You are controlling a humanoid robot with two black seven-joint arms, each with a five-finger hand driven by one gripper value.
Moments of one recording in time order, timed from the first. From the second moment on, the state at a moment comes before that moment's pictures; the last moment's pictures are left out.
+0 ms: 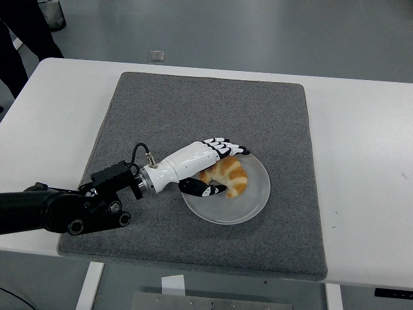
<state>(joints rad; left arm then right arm) -0.88 0.36 0.09 -1.13 1.23 0.61 -0.49 0.07 0.00 -0.16 0.13 0.08 -0.12 -0.03</state>
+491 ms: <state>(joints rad) -0.89 0.42 -0.05 -1.24 1.01 0.49 -0.49 0.07 0.00 -0.16 0.12 0.08 -0.12 -0.03</state>
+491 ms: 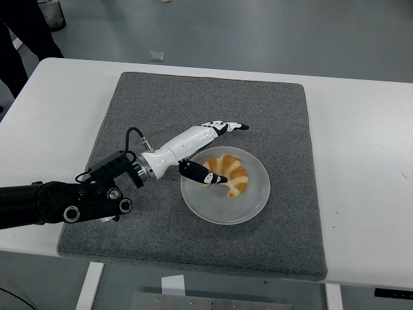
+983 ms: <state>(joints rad) -0.89 0.48 -0.42 -1.21 0.74 0.19 -0.48 0.07 0.00 -0.16 0.12 0.08 -0.12 -0.03</state>
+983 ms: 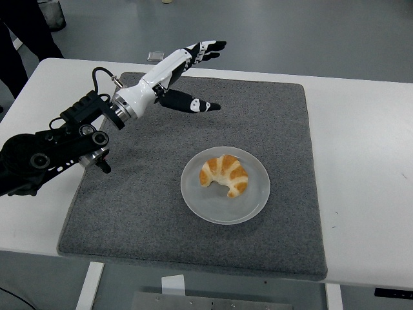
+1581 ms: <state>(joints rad) -1.01 0.51 -0.51 -0.93 0.27 -0.10 -0.47 0.07 0.00 -0.16 0.12 0.08 -0.12 -0.03</state>
